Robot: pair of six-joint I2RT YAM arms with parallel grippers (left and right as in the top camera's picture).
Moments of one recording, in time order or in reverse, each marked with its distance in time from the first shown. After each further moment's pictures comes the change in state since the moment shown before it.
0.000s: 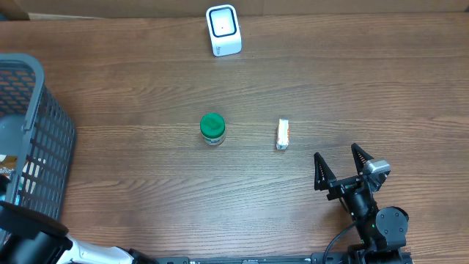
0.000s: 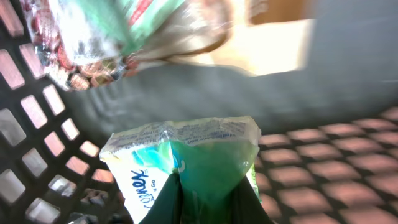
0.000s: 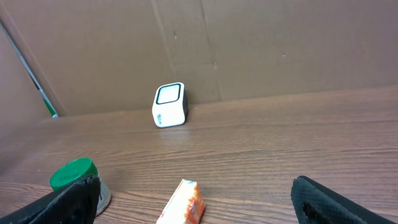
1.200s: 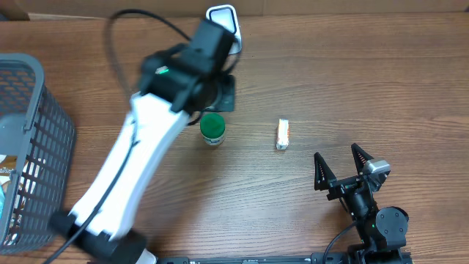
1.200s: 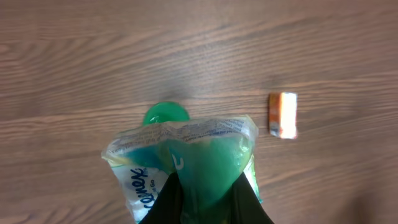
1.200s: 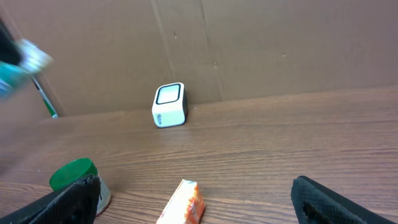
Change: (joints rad) left arm -1.556 -0.103 0.195 0.110 -0.148 -0.076; right arm 0.000 0.000 0.000 0.000 0.000 0.000
